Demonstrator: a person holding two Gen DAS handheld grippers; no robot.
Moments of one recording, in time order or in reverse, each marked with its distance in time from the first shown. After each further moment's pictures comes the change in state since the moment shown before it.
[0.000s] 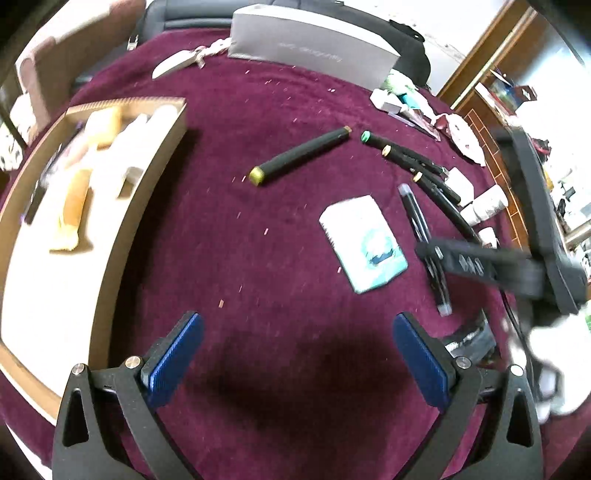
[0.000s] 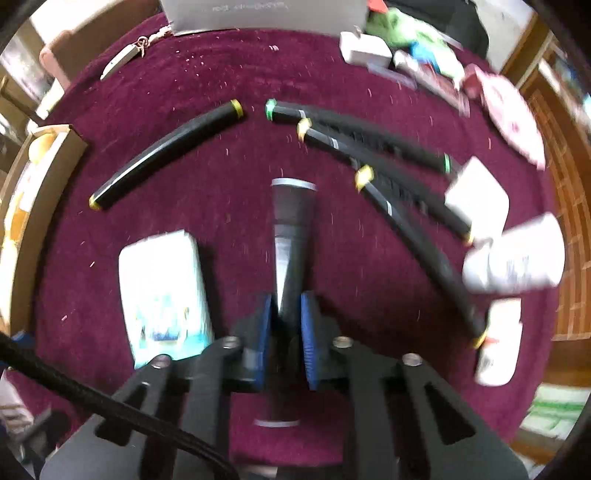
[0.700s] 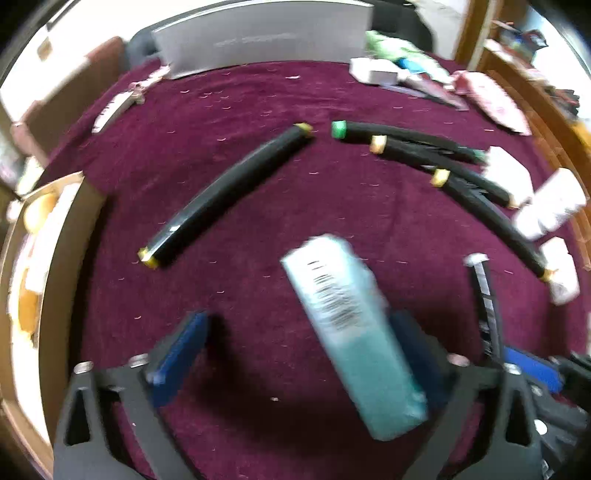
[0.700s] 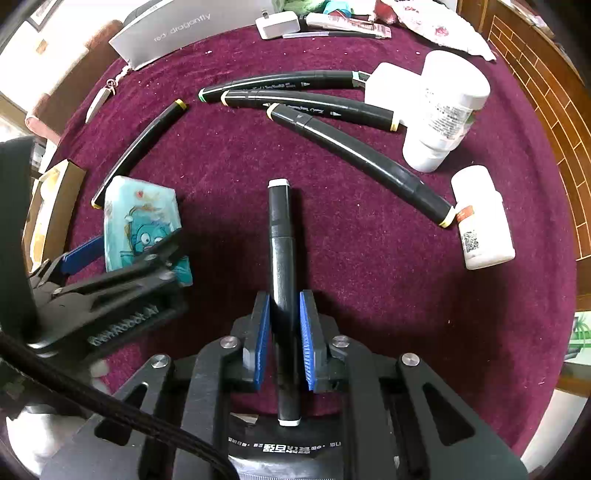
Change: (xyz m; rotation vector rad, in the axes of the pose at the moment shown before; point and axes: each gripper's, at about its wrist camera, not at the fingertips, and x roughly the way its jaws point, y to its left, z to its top) left arm 0.096 -0.074 0.047 0.144 -0.005 0.185; right arm -0.010 -0.038 -0.044 0.174 -0.027 0.093
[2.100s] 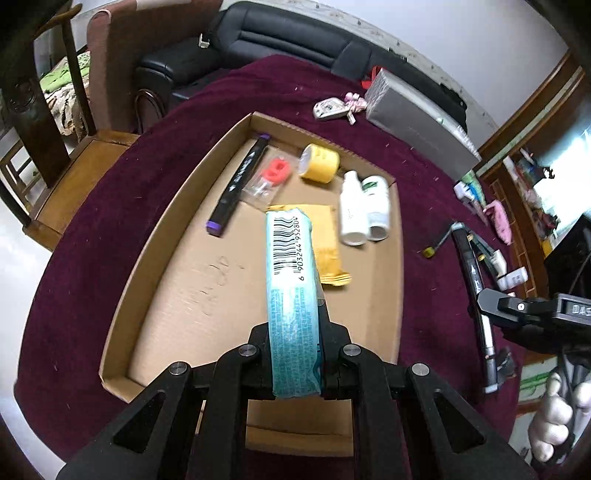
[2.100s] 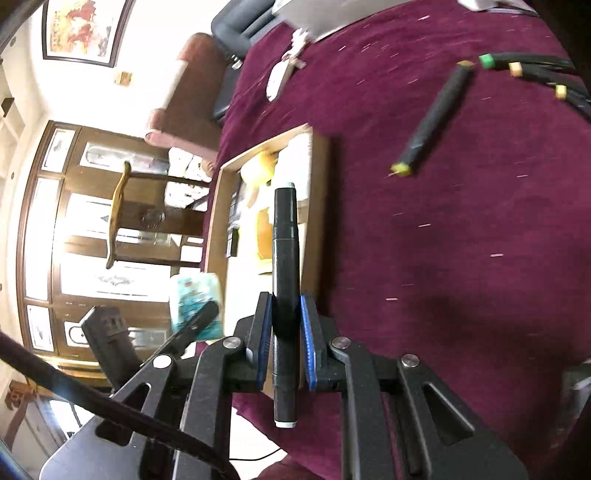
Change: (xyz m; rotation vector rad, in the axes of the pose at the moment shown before) left arm -0.111 0.324 -0.109 -0.333 -0.082 -0.194; right arm -0.008 0.216 0.002 0.098 0.075 0.613
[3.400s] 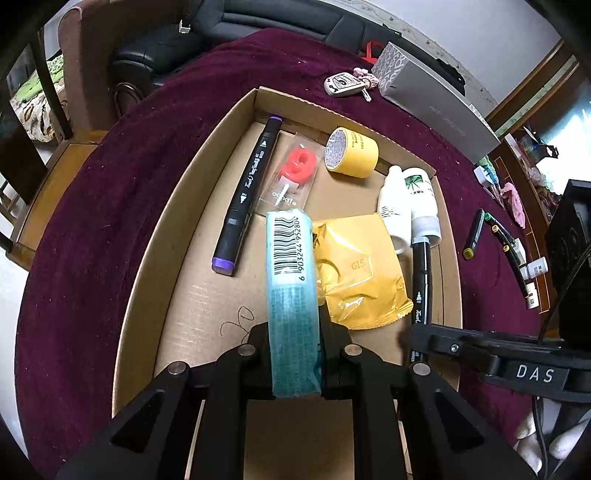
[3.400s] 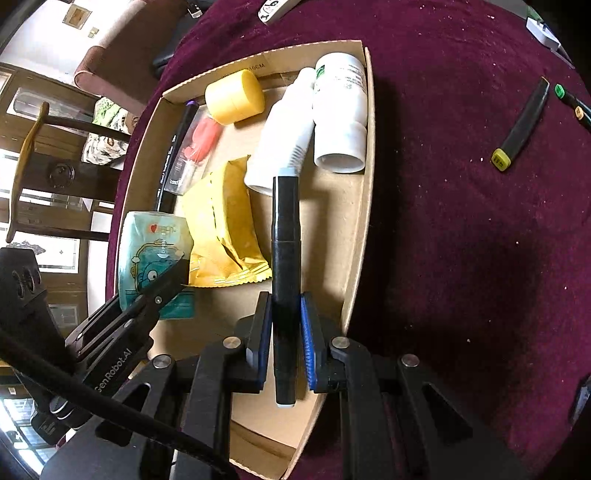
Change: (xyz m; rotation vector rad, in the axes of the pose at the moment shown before) left arm 0.054 0.028 0.033 0.063 0.071 -0.030; right arm 0.122 0.030 0.012 -0.069 0.100 -0.403
